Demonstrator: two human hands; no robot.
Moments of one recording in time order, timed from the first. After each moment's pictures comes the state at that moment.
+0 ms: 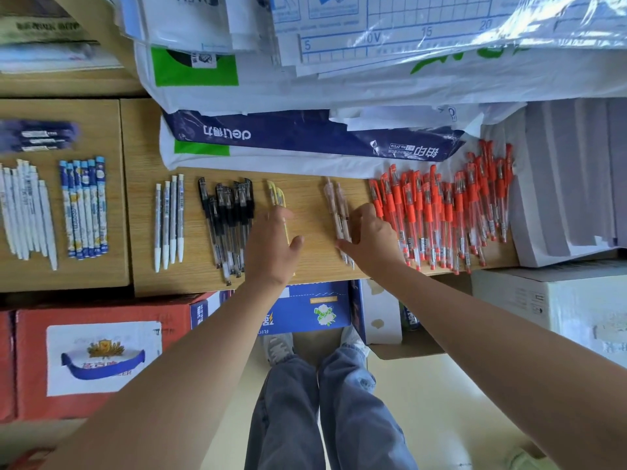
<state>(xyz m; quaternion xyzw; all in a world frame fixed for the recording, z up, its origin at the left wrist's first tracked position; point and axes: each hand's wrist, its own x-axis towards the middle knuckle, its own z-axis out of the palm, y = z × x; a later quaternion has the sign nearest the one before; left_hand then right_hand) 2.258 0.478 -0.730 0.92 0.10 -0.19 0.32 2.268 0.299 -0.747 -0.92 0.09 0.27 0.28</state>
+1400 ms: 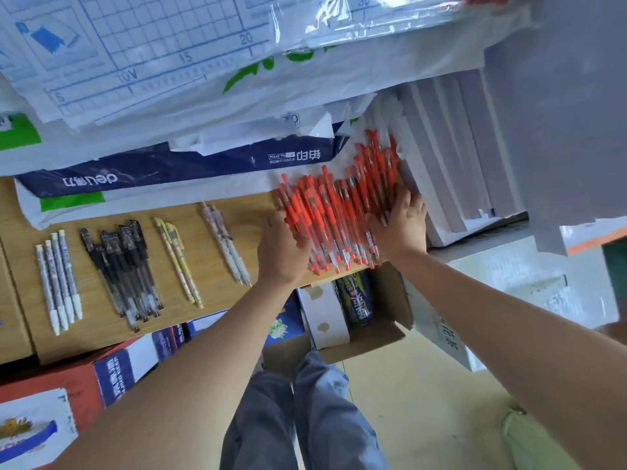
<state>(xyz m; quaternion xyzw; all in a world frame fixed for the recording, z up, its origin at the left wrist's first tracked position) 2.281 0.308 -0.741 0.90 0.07 -0.26 0.34 2.269 0.118 -0.737 -0.92 0.28 0.16 0.23</state>
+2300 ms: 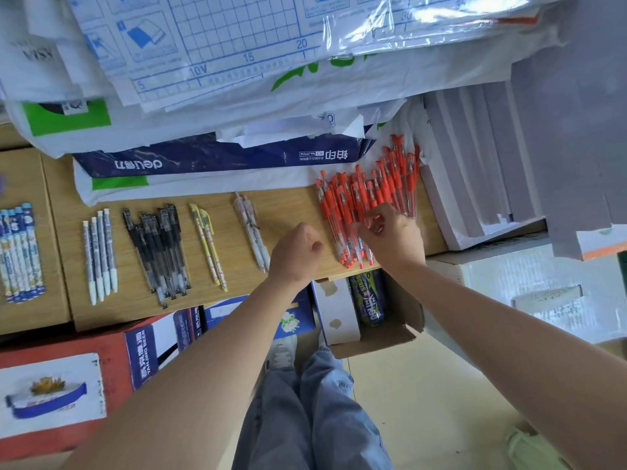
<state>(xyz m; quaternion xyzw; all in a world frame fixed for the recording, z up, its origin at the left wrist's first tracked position) 2.268 0.332 -0.711 0.87 0.06 -0.34 0.36 2.258 0.159 -0.715 -0.93 0.17 0.15 0.29</state>
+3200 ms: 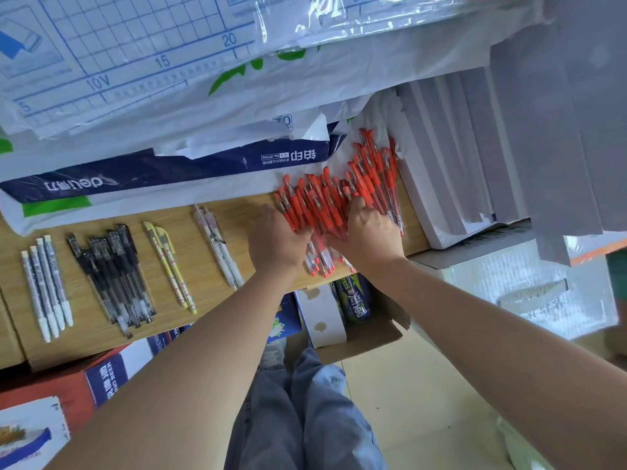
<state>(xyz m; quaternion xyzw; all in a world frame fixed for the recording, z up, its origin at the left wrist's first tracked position) 2.305 0.297 -0.751 0.93 0.11 -0.27 0.25 2.280 0.153 -0.722 -0.96 0.10 0.23 0.13</state>
